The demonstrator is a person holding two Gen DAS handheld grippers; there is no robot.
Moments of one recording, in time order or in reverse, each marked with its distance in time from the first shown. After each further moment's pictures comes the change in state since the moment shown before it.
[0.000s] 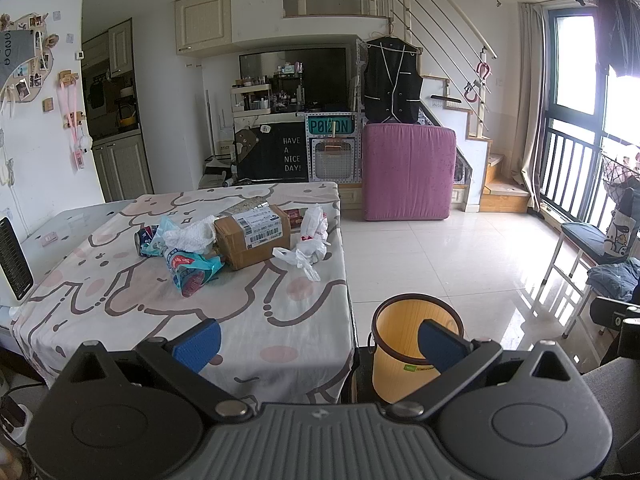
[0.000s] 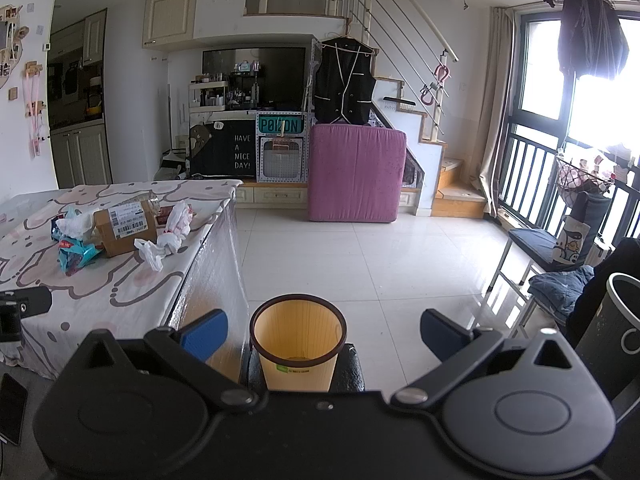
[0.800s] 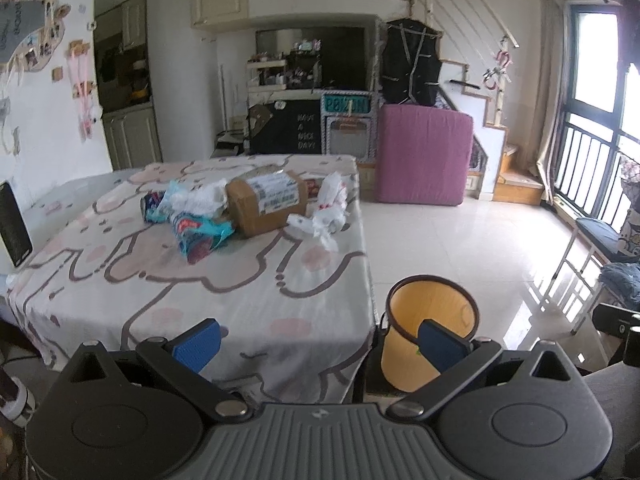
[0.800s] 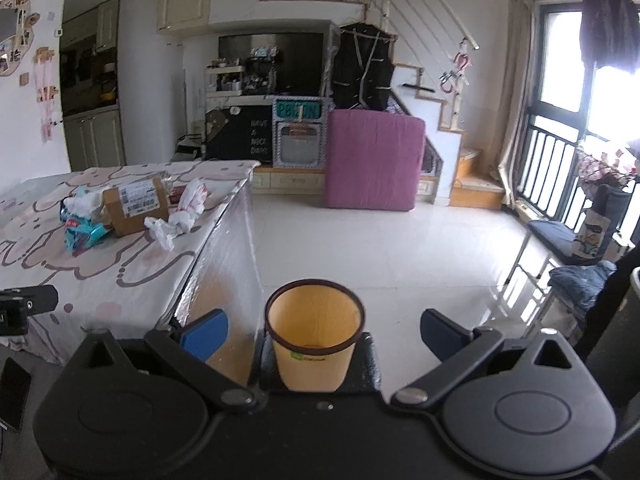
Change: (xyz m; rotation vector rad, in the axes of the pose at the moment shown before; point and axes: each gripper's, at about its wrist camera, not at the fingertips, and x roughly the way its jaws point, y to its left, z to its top) left arm 0.038 0.017 -0.021 -0.051 0.065 0.034; right arm 0.031 0.008 -0.016 -0.018 0.040 0.063
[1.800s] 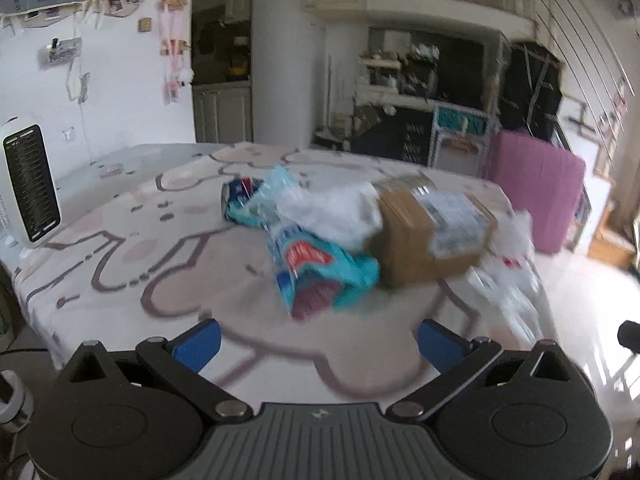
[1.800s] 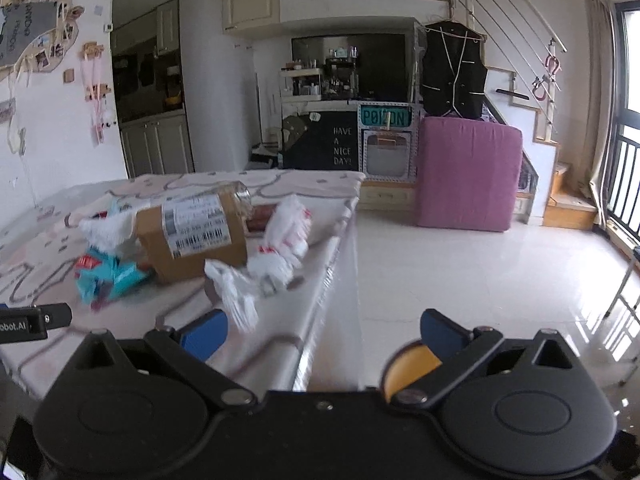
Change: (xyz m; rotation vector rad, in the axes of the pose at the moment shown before) left arm 0.186 0.134 0.051 -0.228 -0.046 0.223; right arm 0.213 0.134 0.058 -0.043 -0.040 0.221
